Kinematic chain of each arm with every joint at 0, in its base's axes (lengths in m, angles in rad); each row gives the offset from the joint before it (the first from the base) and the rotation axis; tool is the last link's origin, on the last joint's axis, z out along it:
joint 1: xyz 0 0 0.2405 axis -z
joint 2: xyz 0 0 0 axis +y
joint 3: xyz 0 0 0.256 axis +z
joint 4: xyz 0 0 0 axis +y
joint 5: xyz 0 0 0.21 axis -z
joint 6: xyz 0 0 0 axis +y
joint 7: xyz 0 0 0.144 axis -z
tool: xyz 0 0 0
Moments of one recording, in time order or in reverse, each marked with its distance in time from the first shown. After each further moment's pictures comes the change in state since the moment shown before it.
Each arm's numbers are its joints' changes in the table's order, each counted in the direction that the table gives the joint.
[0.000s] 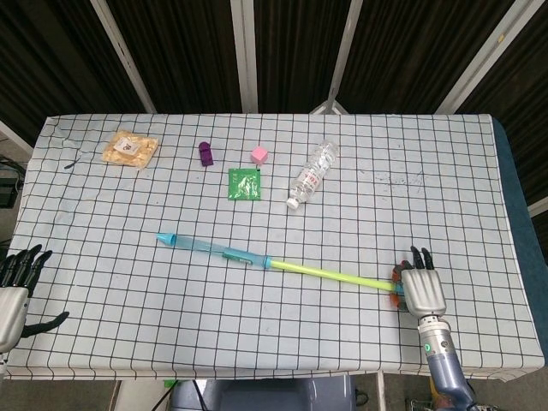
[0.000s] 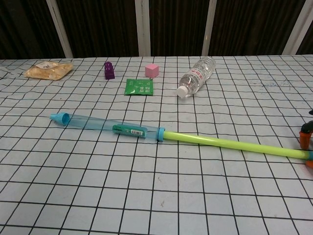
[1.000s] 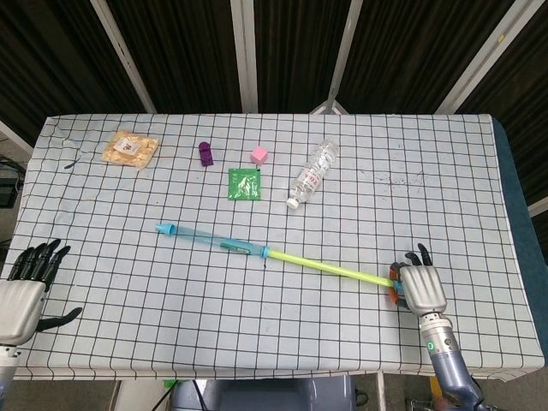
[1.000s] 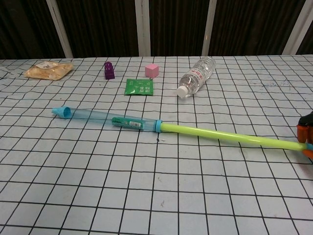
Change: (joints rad) left arm 0.048 -0.006 -0.010 -0.020 -0.038 -0.040 -0.039; right arm -0.022 0.056 -0.010 -0.036 0.051 -0.012 -0.069
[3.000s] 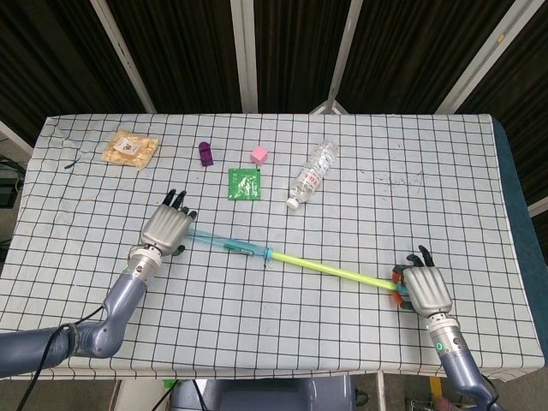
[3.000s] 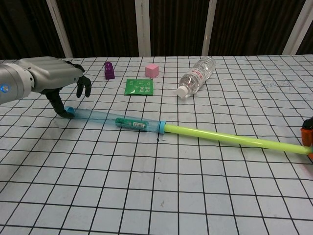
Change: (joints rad) left arm 0.766 -0.359 -0.129 0.160 0.781 -0.483 -0.755; right arm -0.017 0.060 -0.035 0.015 0.036 -0.047 -0.096
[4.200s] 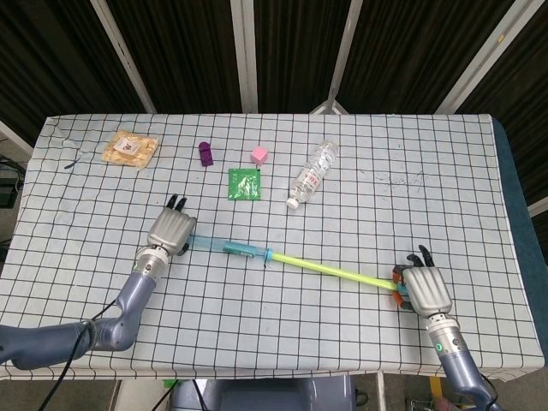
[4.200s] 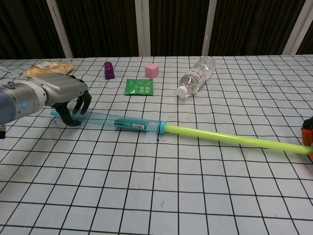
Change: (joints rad) left arm 0.033 -0.126 0.045 0.178 0.027 -0.007 0.069; right arm 0.002 -0.005 -0.006 0.002 0.011 0.015 0.014
